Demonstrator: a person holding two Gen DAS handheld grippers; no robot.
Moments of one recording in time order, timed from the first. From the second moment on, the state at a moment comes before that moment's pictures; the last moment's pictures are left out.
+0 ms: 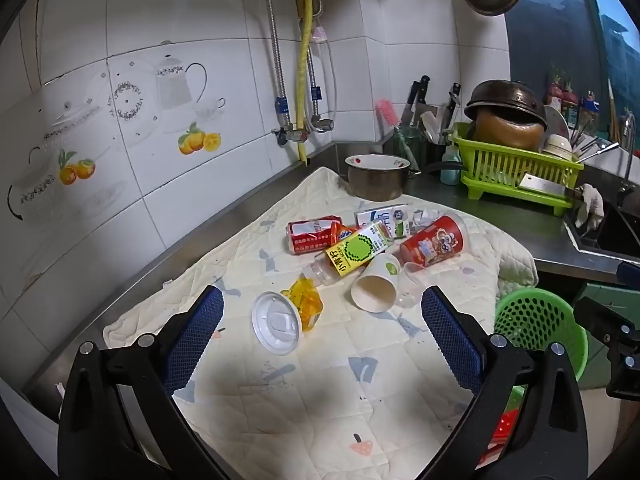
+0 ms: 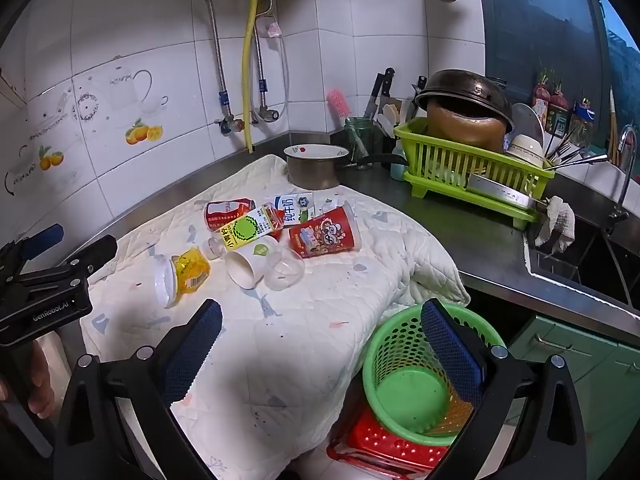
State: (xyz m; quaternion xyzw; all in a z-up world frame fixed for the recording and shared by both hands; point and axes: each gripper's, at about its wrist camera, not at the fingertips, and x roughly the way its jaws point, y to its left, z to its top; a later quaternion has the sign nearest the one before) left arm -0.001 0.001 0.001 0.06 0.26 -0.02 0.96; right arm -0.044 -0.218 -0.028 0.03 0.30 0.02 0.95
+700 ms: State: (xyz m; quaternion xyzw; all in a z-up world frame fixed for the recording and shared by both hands) left arm -0.003 -0.002 0.000 0.06 0.27 -0.02 0.96; right arm -0.047 -0.220 -0.026 0.04 0.30 0.02 0.95
